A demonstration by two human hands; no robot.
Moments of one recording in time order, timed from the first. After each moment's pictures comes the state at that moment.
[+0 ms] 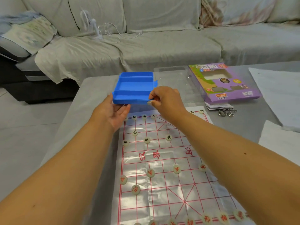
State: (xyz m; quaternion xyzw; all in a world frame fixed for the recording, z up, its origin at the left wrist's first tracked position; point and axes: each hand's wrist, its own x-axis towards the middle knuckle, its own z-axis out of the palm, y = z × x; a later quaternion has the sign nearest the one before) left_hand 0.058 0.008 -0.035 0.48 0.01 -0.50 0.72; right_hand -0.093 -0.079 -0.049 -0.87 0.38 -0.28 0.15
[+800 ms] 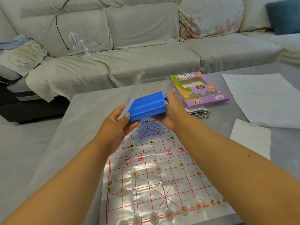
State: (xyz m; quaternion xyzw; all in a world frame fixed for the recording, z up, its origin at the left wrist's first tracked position) left_hand -0.009 0.040 -0.021 0.55 -0.30 -0.50 0.60; right_hand -0.152 -0.067 -0.024 -0.26 0.36 -0.42 0.79
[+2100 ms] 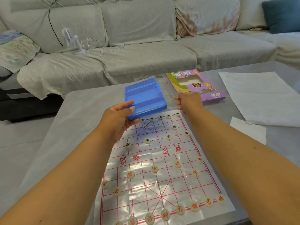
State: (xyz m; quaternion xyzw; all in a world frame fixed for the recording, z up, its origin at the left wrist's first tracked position) left_hand -0.021 0.014 -0.015 0.58 -0.24 -0.49 0.60; right_hand -0.205 -0.104 -0.024 -0.53 0.63 -0.35 0.46
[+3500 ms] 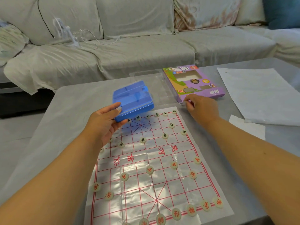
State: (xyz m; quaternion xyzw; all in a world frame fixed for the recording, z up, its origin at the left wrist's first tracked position) left_hand 0.000 0.011 -0.041 0.57 -0.21 -0.48 0.63; right_hand -0.267 -0.124 -0.076 -0.80 0.55 -0.24 -0.02
